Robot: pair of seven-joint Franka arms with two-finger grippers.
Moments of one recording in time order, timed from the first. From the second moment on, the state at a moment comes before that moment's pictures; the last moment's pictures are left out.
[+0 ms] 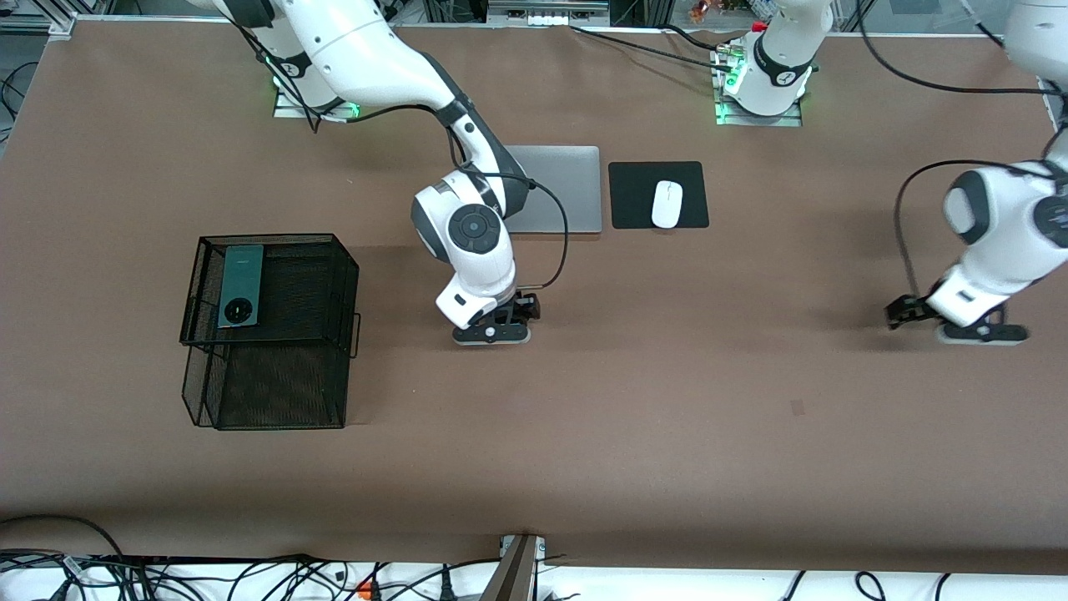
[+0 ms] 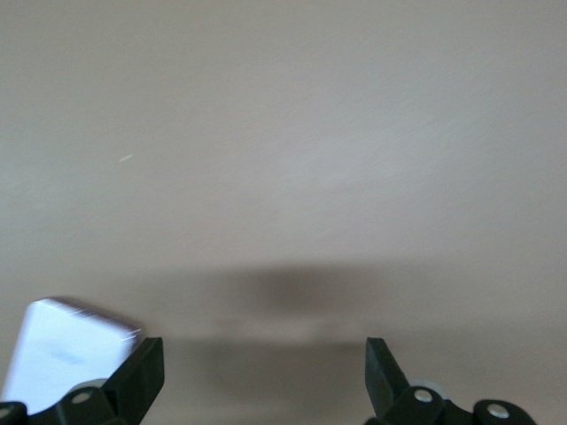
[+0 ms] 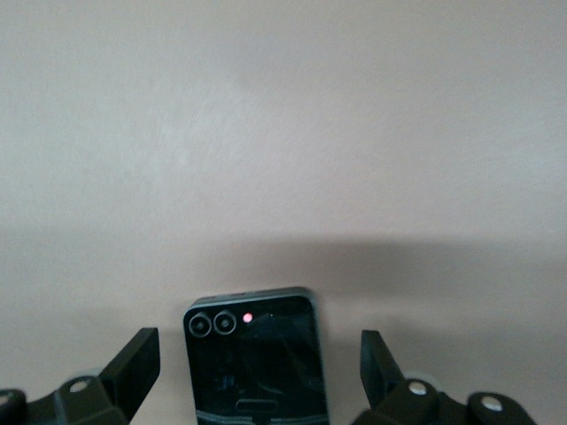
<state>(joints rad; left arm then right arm) 0.62 0.42 -0.23 -2.09 0.27 2.64 0.25 0.77 0.84 -0.12 -1.42 0.08 2.35 0.59</state>
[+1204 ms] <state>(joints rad) 0.91 0.70 -0.35 -1.81 0.17 2.49 0.83 0.76 0.88 -0.11 -1.42 0.15 2.36 0.42</state>
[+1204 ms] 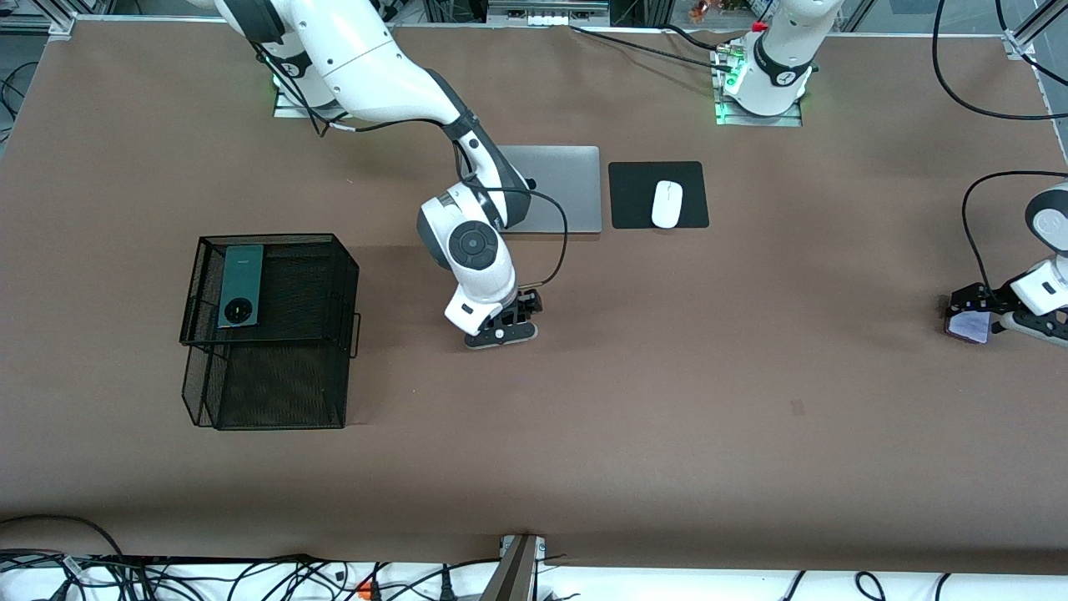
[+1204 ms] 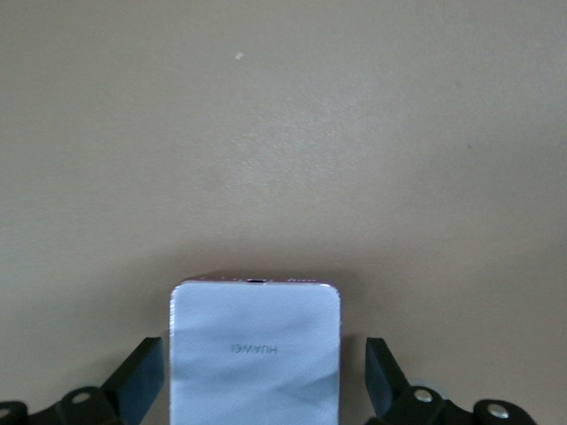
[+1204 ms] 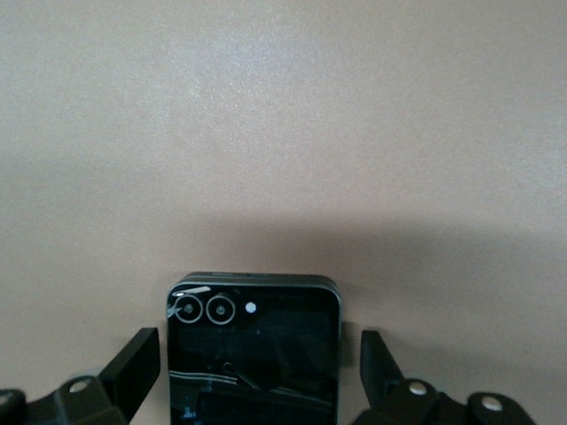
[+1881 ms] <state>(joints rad) 0.91 0.74 -0.35 -1.77 0.17 2.49 0.90 0.76 0.89 -0.10 -1.42 0.15 2.36 0.42</state>
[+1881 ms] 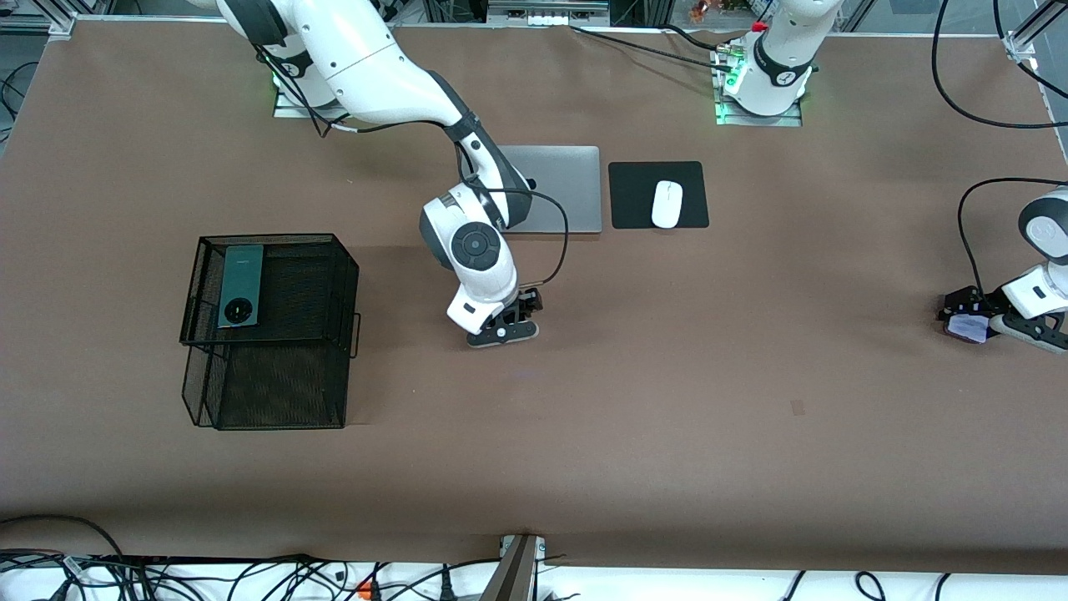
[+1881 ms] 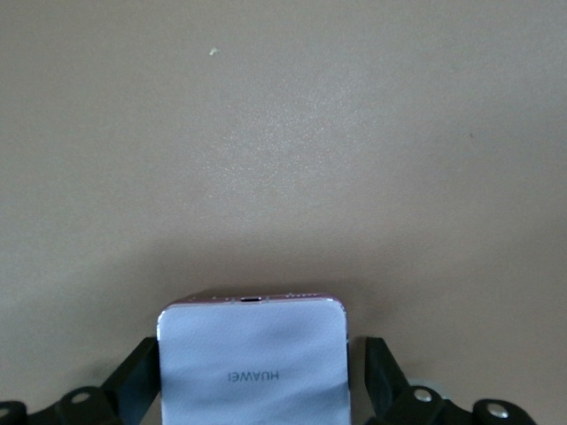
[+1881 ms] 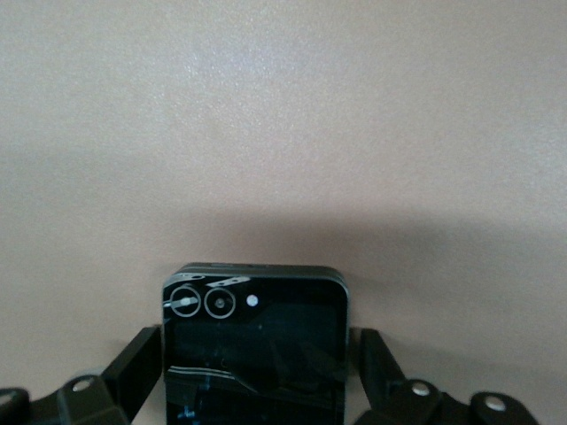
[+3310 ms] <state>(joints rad) 0.58 0.75 -0.44 -1.73 0.17 2.46 0.20 0.73 0.50 -0.51 -1.55 0.15 1.91 0.25</state>
